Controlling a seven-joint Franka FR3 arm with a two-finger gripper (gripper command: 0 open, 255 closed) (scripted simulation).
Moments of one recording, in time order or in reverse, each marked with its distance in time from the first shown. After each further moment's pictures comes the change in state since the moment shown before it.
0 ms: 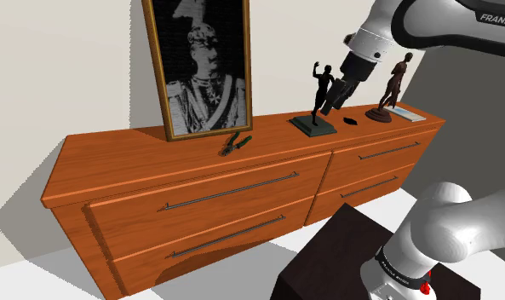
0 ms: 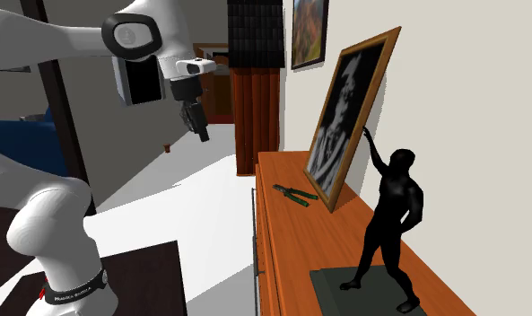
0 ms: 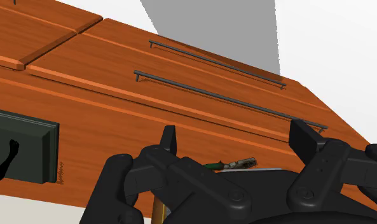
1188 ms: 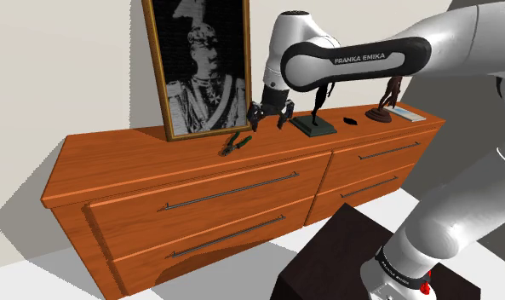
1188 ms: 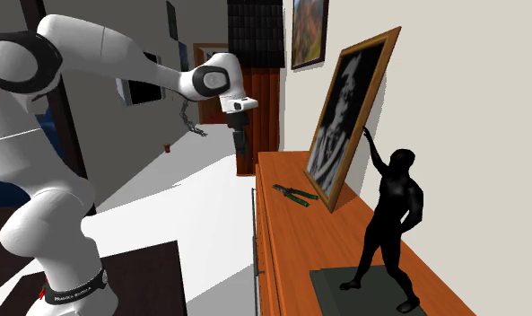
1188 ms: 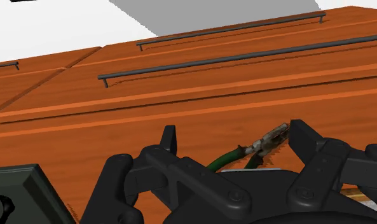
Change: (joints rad) arm -0.127 0.549 0.345 0.208 -0.108 0.256 0.713
